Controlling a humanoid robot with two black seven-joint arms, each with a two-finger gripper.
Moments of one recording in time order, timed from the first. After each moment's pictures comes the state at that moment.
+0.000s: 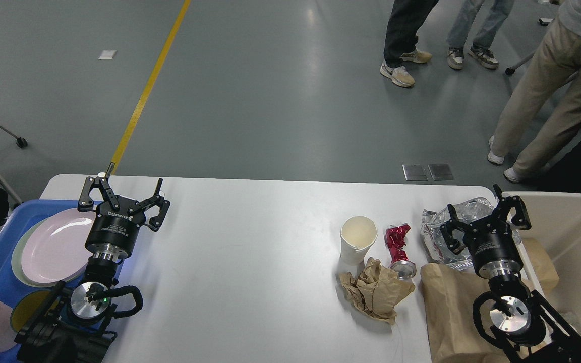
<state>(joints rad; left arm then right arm) -0.35 0.03 -1.50 -0.71 0.23 -0.60 -0.16 0.17 -0.16 1.33 0.93 -0.33 0.22 0.33</state>
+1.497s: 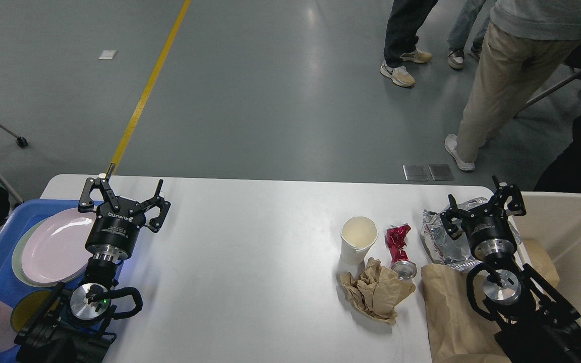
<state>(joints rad) -0.34 0.04 -1.50 -0.71 0.23 -0.61 -0.15 0.37 -0.15 1.27 0.66 -0.22 0.19 0.32</state>
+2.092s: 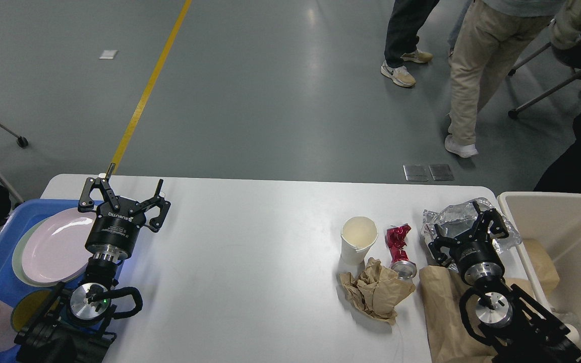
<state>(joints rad) -0.34 0.04 -1.50 -0.71 0.23 -0.61 -0.15 0.33 -0.15 1.13 0.64 -0.20 0.19 0.32</state>
